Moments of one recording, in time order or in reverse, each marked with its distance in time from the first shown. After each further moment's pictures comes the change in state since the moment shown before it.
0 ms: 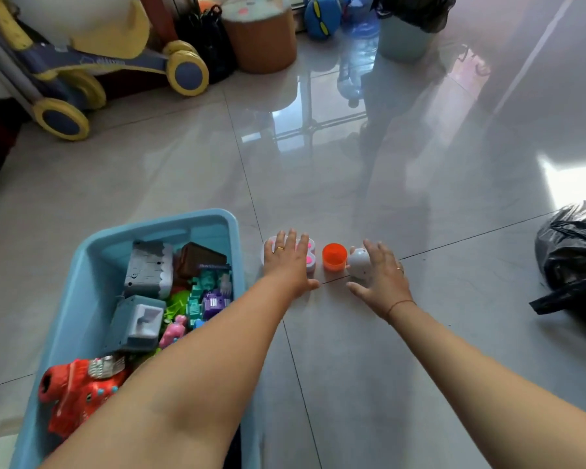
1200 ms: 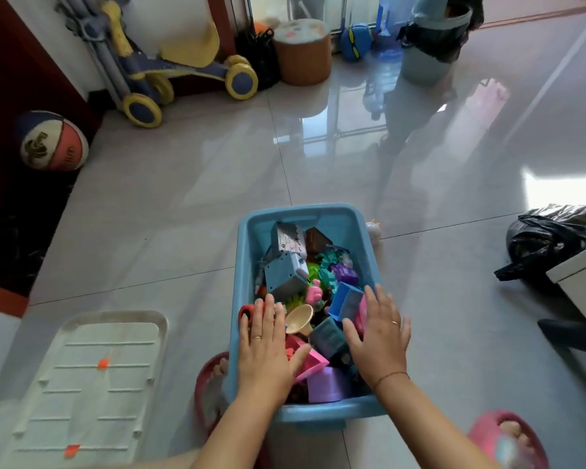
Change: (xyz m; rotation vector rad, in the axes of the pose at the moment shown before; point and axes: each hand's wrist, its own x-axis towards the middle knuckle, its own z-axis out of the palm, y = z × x) left_hand -0.326 -0.006 0.056 -0.202 0.151 -0.191; right_hand -0.274 -0.063 -0.022 -0.062 0.104 -0.039
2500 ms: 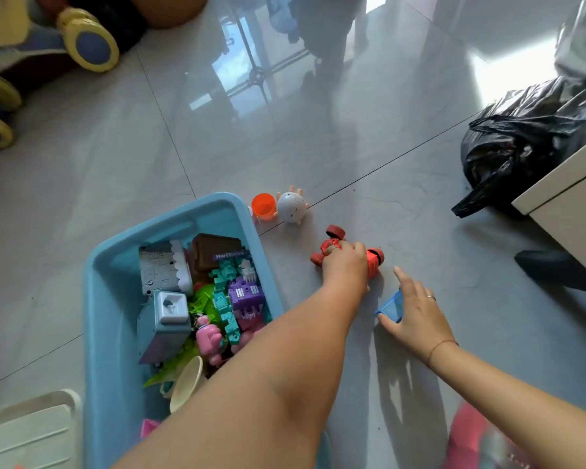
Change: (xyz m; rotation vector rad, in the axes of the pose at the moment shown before) left_hand 0.214 0.273 0.106 0.237 -0.230 0.395; right_hand 0.101 0.235 0.023 0.096 -0.155 0.212
